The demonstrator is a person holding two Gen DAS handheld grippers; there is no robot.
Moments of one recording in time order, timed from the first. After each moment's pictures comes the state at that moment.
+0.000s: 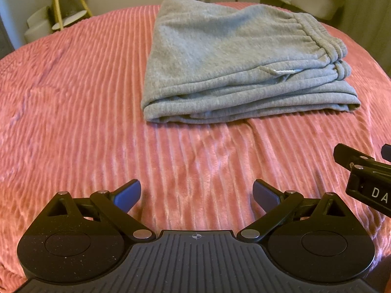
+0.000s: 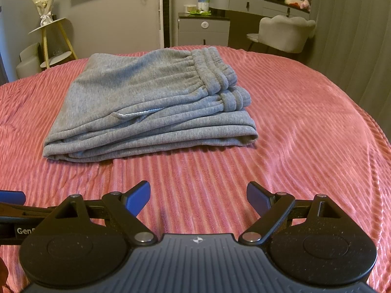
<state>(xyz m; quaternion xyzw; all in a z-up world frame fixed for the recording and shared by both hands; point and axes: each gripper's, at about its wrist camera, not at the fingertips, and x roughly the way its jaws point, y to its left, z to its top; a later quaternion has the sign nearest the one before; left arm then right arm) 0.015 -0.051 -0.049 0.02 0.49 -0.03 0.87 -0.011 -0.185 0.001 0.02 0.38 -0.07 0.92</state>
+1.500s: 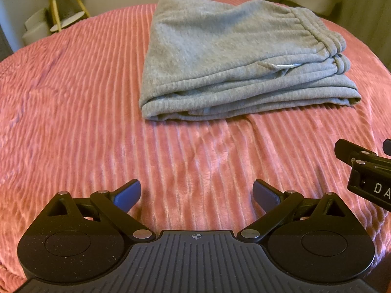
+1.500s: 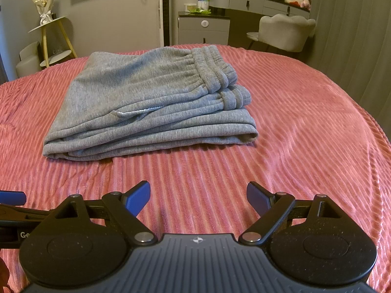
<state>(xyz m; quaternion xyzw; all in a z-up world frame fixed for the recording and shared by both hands) 0.015 -0.053 -0.052 0.03 0.49 -0.03 0.87 -0.011 -0.187 0.002 0.02 0.39 -0.06 0.92</state>
